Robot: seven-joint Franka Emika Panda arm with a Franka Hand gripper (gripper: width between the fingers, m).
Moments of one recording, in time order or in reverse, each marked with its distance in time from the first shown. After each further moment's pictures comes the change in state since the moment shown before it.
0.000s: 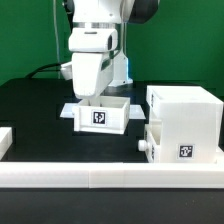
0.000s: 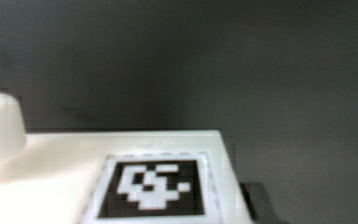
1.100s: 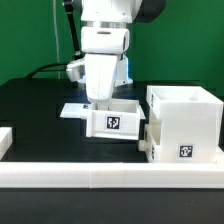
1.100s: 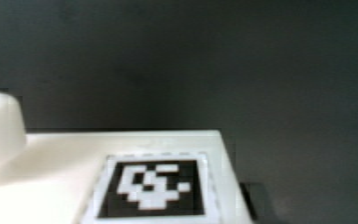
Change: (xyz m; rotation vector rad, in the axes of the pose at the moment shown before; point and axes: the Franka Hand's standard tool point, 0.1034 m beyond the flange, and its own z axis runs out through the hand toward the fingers) arm 0.017 0.025 -0.001 0.013 -0.026 -0.093
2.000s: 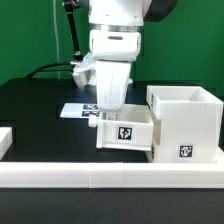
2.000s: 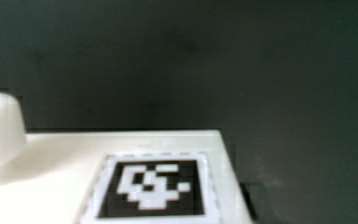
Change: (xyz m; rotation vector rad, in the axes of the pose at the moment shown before) arm 0.015 0.027 0.001 0.050 -0.012 -0.041
